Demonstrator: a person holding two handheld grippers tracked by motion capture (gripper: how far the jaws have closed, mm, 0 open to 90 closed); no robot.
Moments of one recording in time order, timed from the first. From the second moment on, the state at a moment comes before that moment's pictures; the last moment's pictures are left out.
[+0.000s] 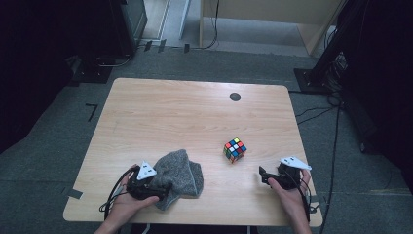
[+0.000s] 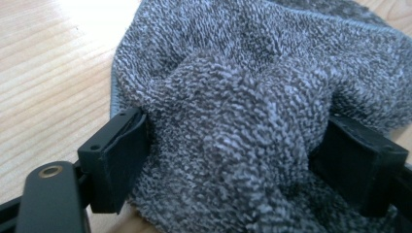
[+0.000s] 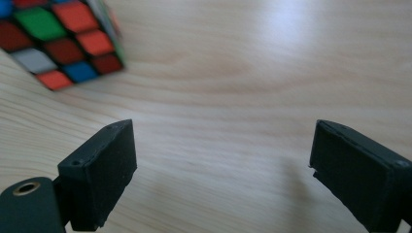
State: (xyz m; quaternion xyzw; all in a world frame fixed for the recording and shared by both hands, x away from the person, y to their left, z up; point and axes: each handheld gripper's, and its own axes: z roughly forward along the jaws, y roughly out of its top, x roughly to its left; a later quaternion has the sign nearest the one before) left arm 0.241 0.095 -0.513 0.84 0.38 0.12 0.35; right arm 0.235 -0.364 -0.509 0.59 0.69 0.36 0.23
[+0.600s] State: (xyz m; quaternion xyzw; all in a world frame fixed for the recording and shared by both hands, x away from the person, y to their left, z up) left arm 0.242 0.102 -0.512 0.83 0.40 0.12 0.37; right arm 0.260 -0.298 -0.503 0.51 0.73 0.40 0.21
